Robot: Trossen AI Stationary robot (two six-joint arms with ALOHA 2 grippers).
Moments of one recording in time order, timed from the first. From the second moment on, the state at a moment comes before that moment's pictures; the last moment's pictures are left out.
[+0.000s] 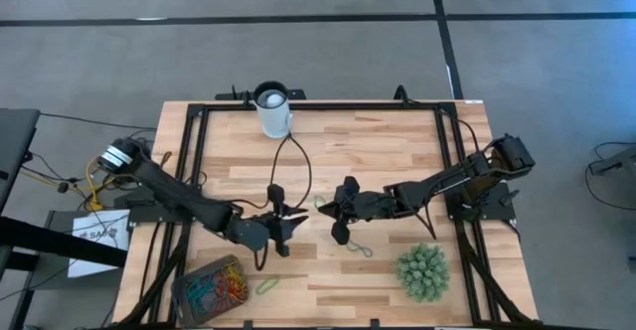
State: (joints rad) left arm -0.48 1.52 0.81 0.24 -0.77 0.27; right arm 0.27 1.64 0.88 0.27 0.30 0.43
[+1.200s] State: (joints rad) left arm -0.36 1.62 0.81 0.31 -0.76 0.29; right arm 0.27 1.64 0.88 0.27 0.30 0.43
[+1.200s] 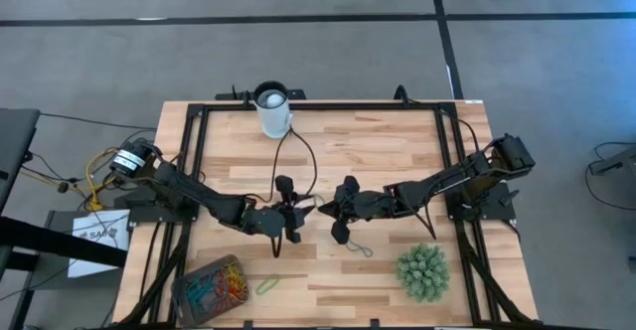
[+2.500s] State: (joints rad) left arm -0.31 1.62 0.81 0.37 -0.61 0.16; right arm 0.27 1.64 0.88 0.29 0.32 0.38
